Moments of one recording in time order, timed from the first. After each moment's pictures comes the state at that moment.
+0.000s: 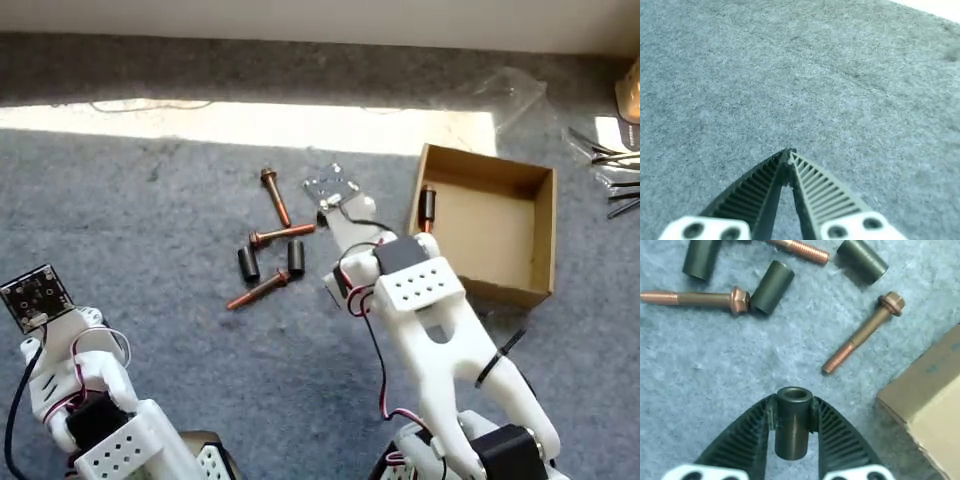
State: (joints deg) left arm -44.6 -103.8 94.5 52.2 -2.4; right arm -27.4 -23.5 40.7 59.8 15.8
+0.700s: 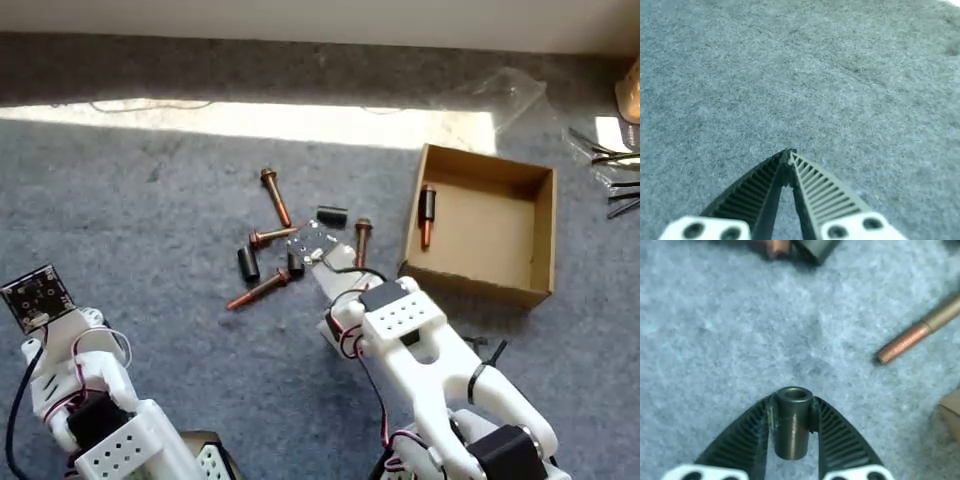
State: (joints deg) left arm -44.4 -103.9 95.3 52.2 -2.4; right arm -32.5 -23.5 58.2 46.3 20.0
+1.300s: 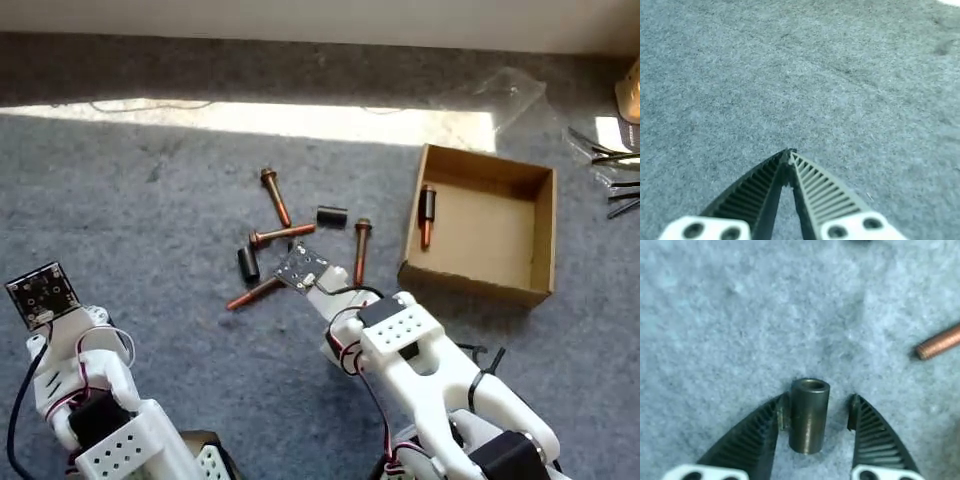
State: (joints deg) left arm -42.8 -103.8 95.3 52.2 -2.4; right arm -34.3 -24.9 63.6 45.1 25.5
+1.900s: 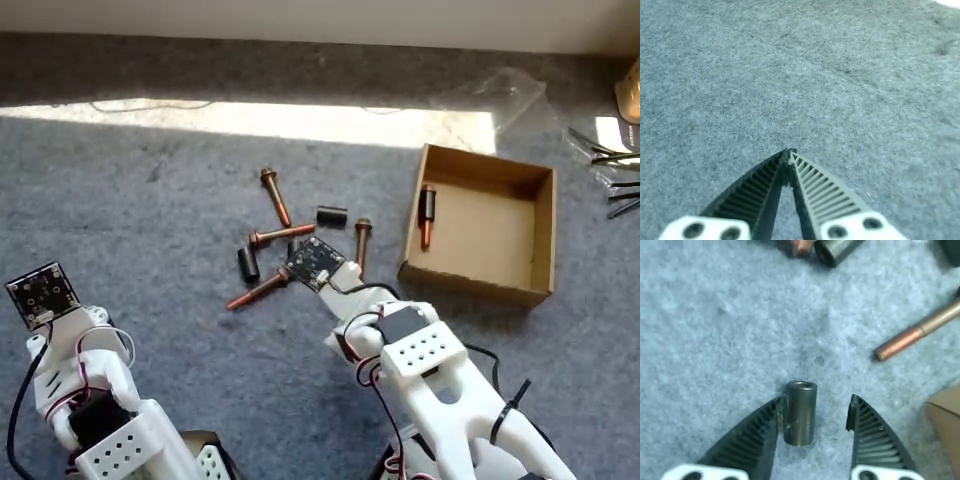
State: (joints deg) left arm -42.8 -103.8 95.3 52.2 -2.4; right arm -32.3 -38.3 67.4 45.6 25.9
